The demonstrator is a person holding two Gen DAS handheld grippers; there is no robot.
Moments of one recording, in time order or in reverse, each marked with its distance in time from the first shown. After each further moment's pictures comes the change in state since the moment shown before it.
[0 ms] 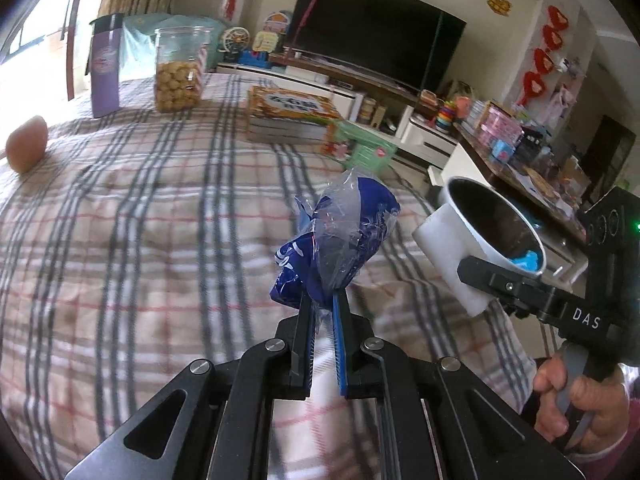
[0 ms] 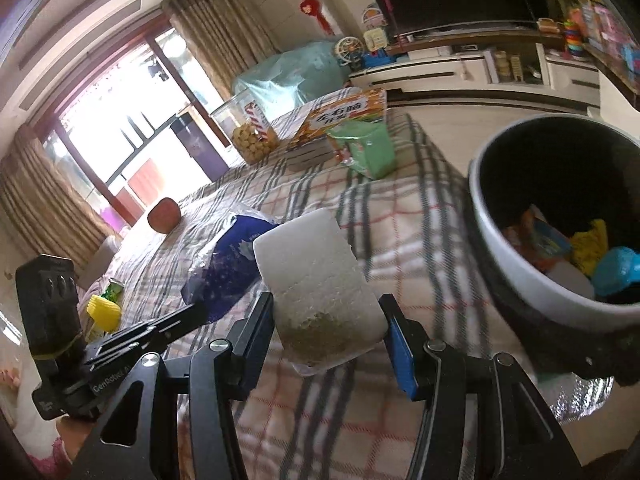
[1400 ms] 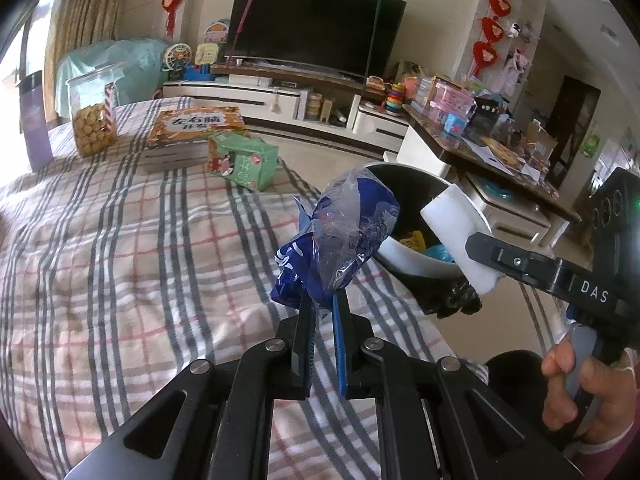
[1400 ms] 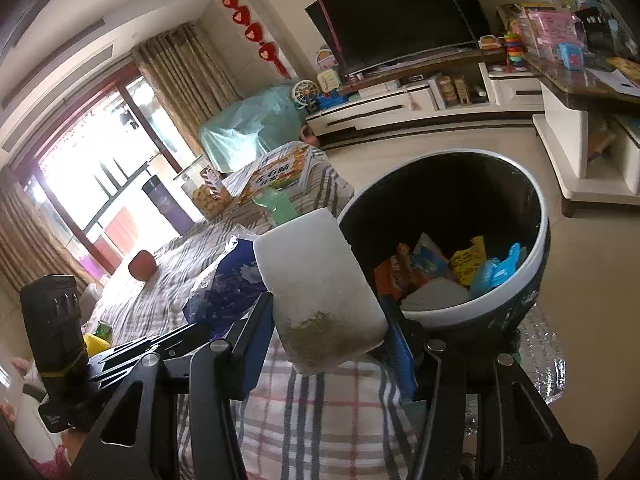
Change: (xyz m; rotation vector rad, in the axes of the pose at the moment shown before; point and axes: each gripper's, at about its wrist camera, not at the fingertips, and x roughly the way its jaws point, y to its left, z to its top) left arm 0.028 -0.078 0.016 0.151 0.006 -0.078; right arm -0.080 -0.065 0.007 0.084 -0.143 -0.096
